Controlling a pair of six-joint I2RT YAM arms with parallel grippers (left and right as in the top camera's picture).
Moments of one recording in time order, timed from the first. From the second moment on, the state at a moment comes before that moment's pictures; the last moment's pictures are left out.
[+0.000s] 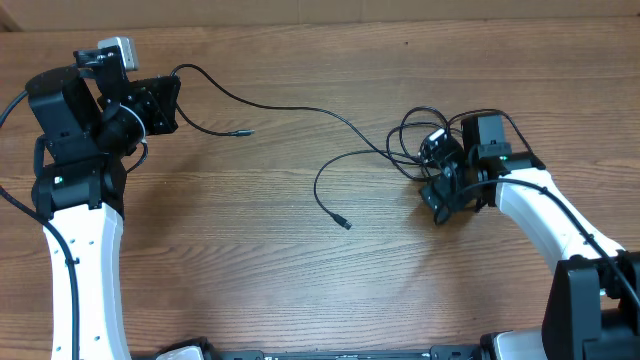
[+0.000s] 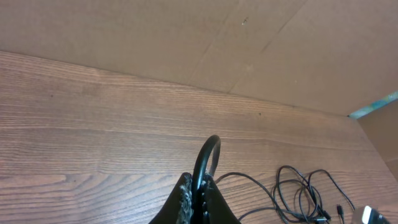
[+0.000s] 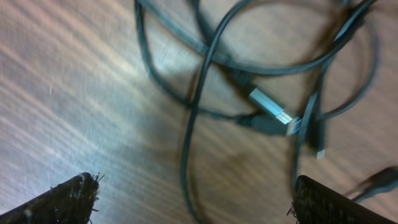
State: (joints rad) left arm 0.24 1.32 1.25 -0.43 0.56 -0.21; right arm 0.11 1.60 0.95 -0.61 -0.07 -0.54
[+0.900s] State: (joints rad) left arm 0.24 1.32 1.25 -0.42 0.56 -0.21; right arm 0.11 1.75 0.94 -0.52 -0.10 -0.56
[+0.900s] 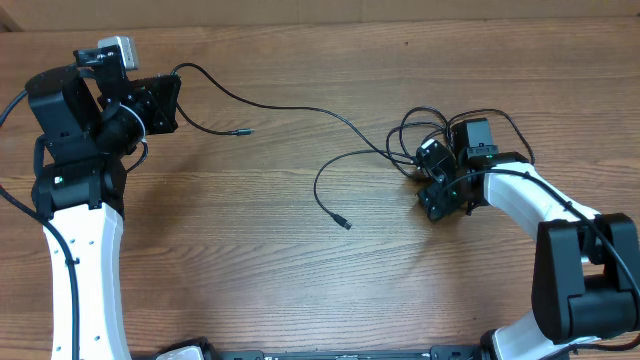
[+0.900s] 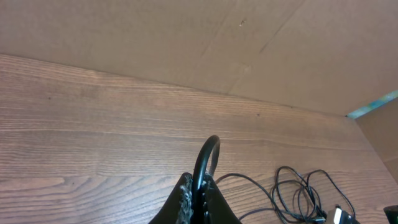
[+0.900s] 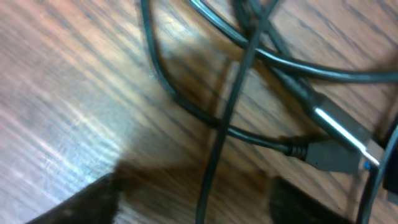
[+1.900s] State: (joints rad) left arm 0.24 1.32 1.25 -0.40 0.56 -0.21; right arm 0.08 1.70 1.00 -0.55 0.12 -0.54
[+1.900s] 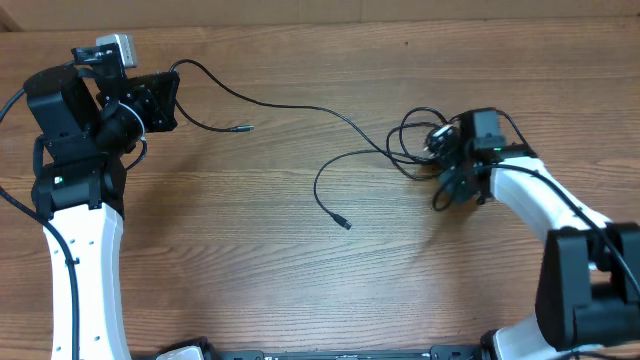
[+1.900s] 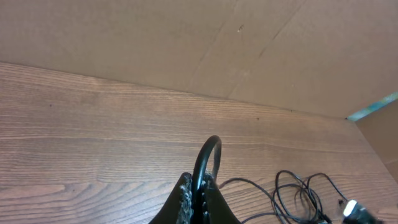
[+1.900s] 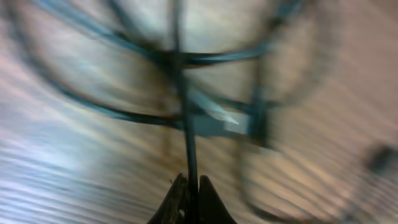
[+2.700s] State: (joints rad) left arm 0.24 1.31 1.52 -0.54 0.27 -0.20; right arm -0.27 1.61 1.17 -0.67 0.10 -0.47
